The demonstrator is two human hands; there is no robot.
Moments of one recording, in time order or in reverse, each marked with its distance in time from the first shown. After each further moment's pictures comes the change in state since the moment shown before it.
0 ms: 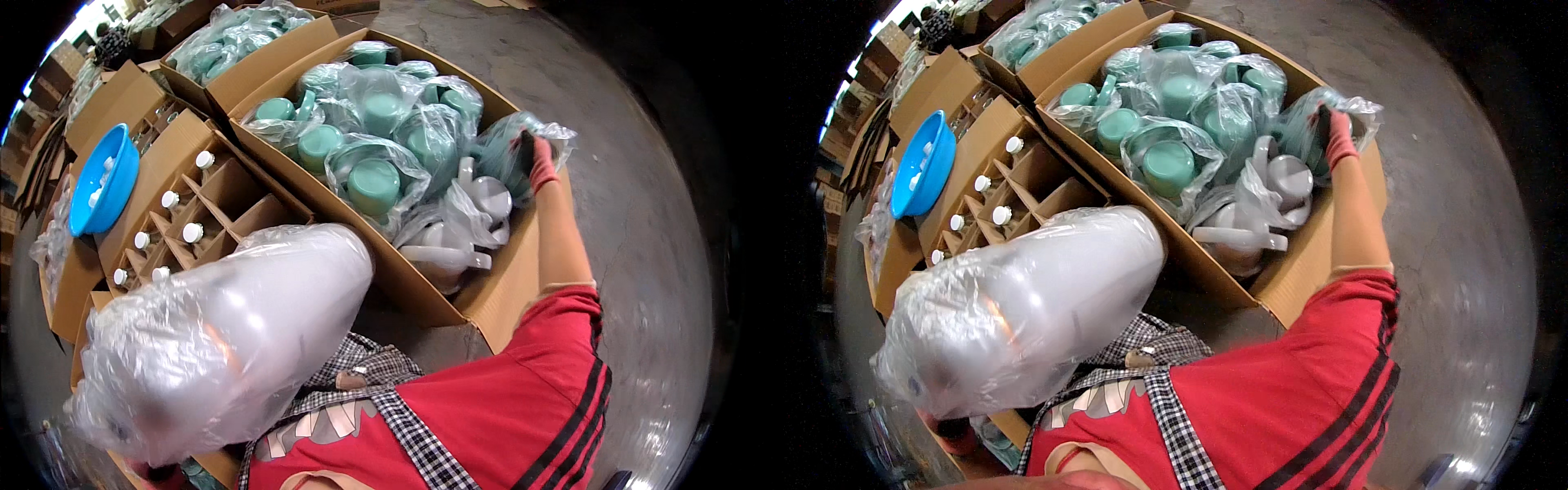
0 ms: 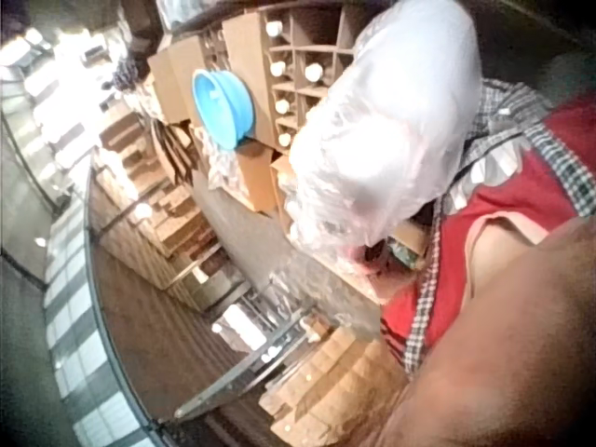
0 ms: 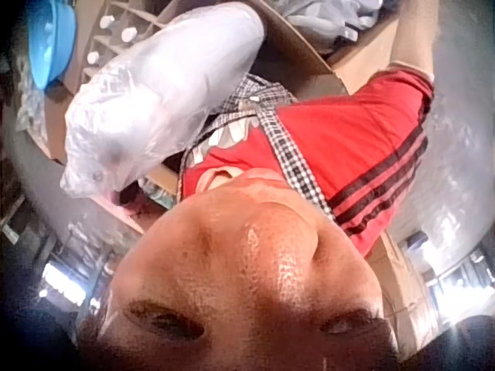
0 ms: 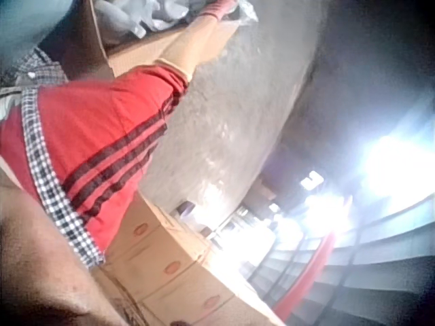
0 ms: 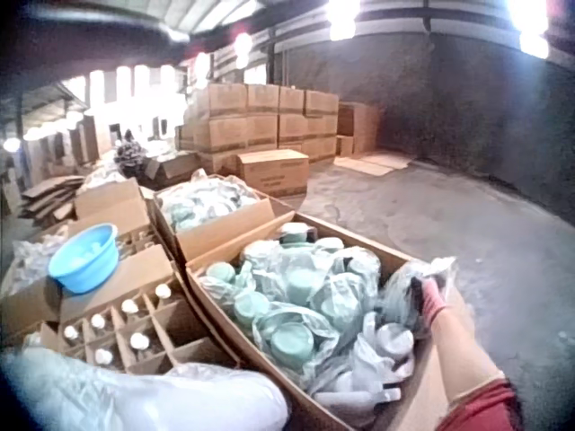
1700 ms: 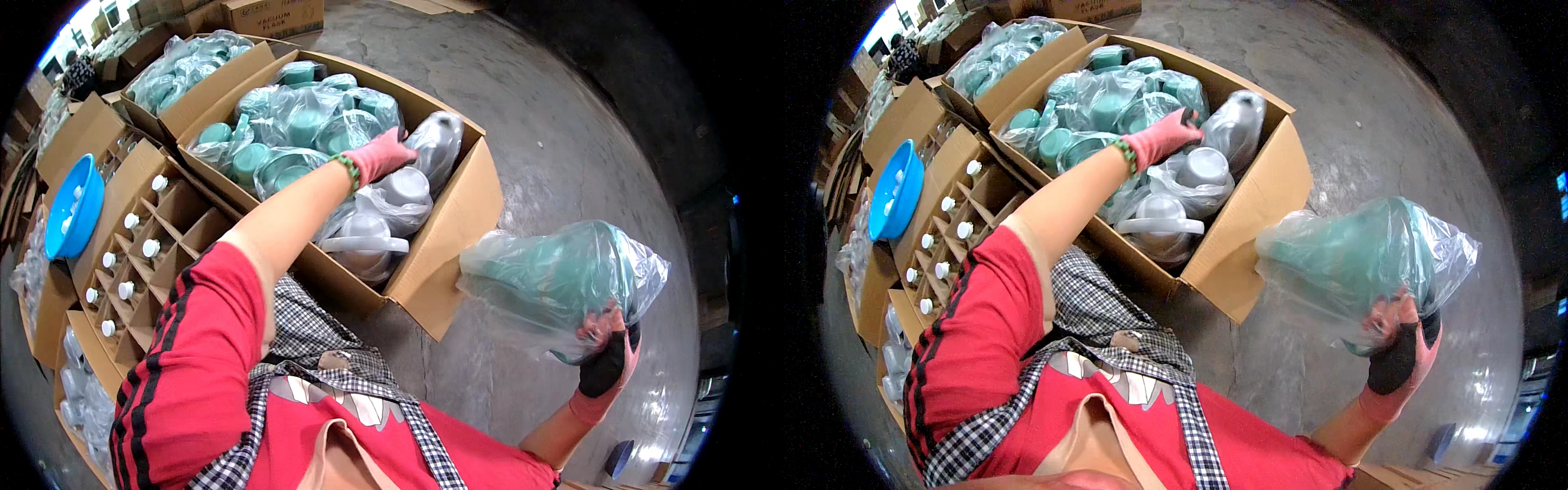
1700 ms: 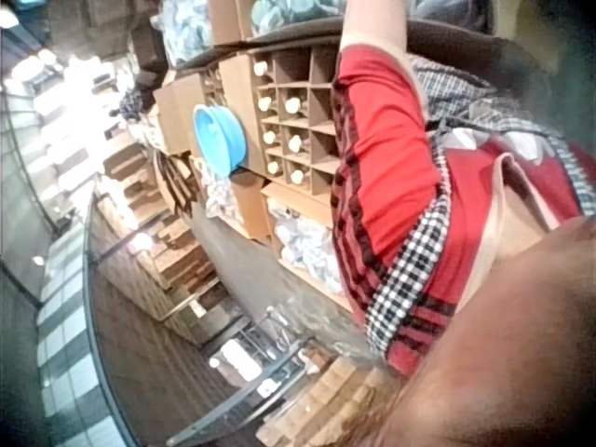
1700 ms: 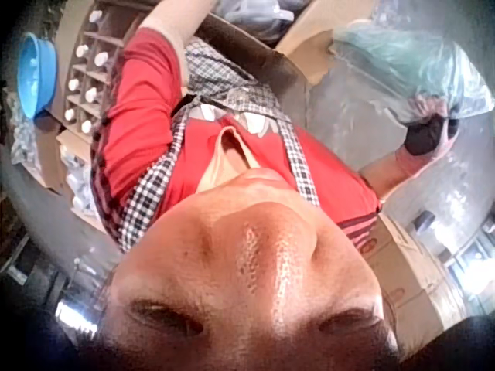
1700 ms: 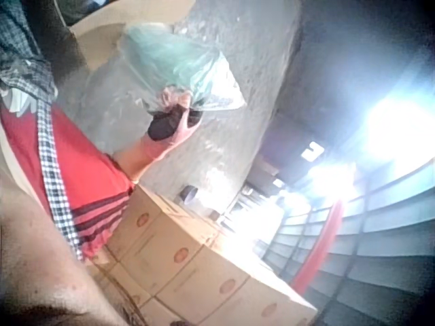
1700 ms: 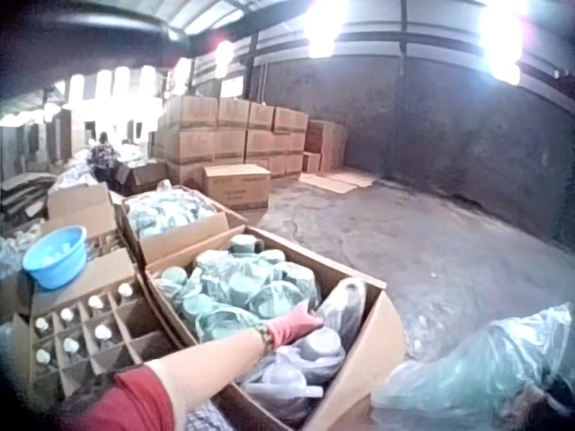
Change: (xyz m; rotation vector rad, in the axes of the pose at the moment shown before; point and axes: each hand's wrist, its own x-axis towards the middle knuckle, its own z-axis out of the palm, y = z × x) left_hand 0.095 0.030 0.557 0.076 -1.101 0.642; right_hand -0.459 -0.141 -0.072 -0.012 0.387 -0.403
